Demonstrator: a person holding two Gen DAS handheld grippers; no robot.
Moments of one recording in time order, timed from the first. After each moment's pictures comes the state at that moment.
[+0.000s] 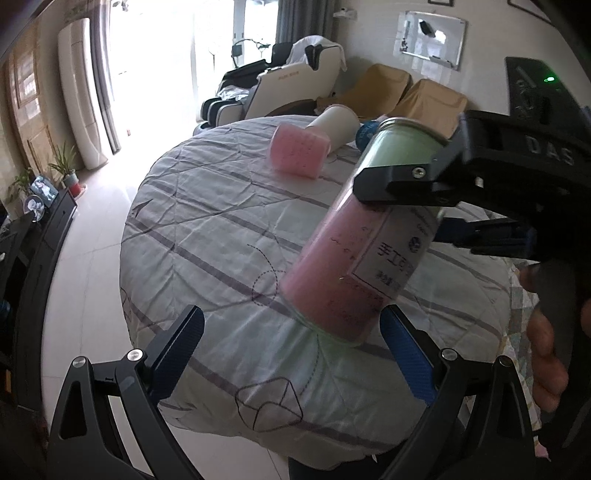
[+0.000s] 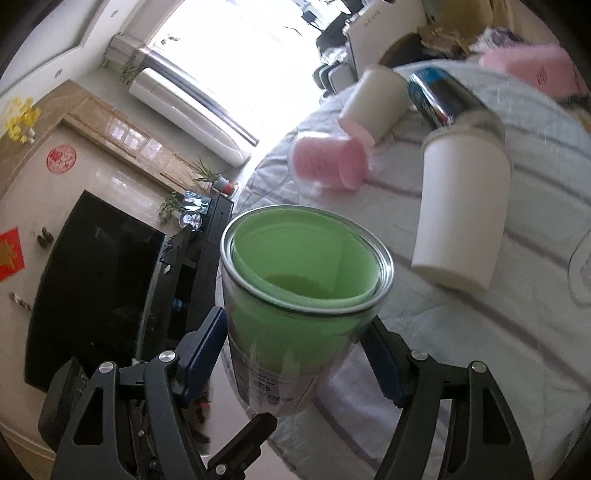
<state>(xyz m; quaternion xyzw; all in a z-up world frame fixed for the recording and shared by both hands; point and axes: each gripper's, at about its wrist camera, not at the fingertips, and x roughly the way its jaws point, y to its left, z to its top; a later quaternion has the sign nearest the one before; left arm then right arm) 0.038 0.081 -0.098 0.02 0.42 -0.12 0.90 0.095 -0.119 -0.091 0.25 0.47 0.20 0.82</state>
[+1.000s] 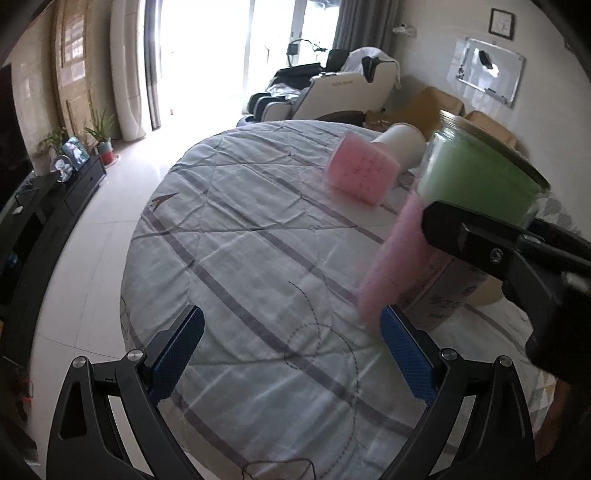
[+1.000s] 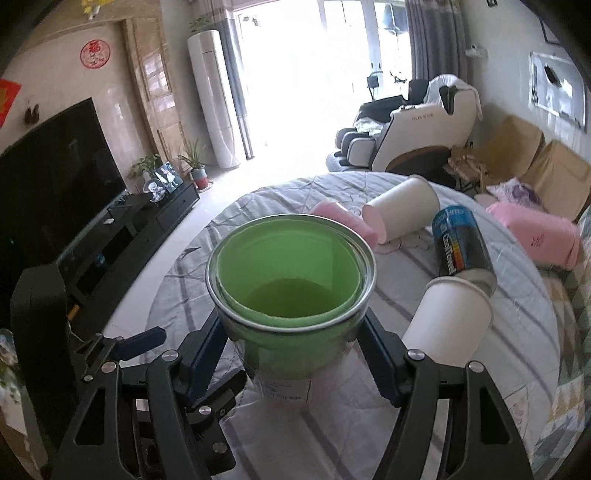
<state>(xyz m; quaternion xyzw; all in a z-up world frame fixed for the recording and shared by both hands) 0.089 0.095 -0.120 -0.05 0.42 -0.04 0.91 0.097 -0.069 -0.065 -0.02 0.37 0.17 0.91</state>
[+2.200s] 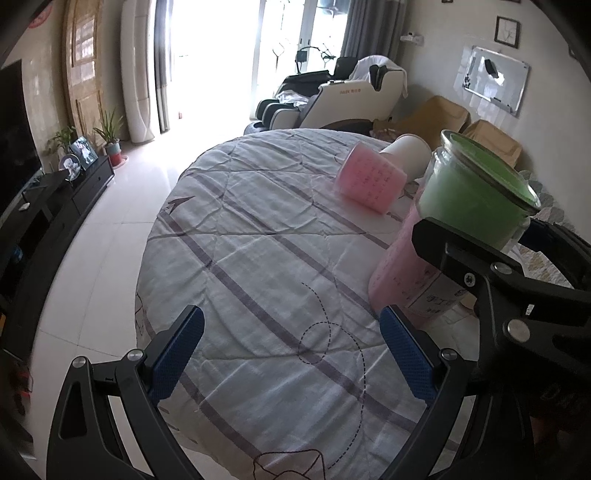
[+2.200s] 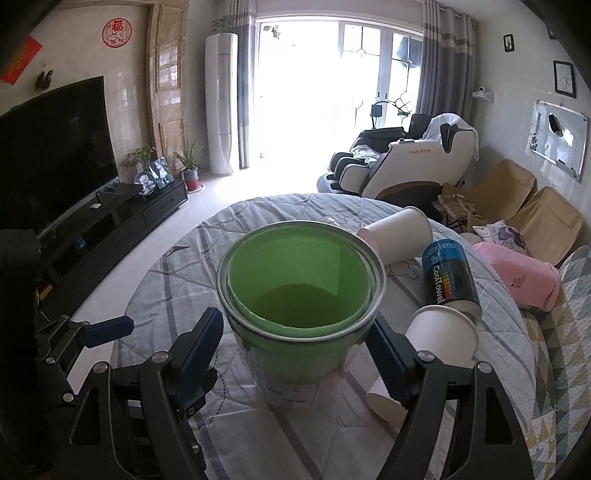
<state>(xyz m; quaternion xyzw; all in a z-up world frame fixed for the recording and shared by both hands) 0.076 0.104 -0.113 -0.06 0.40 -0.03 0.91 0.080 -0.048 -0.061 -0.08 0.33 0.15 0.93</state>
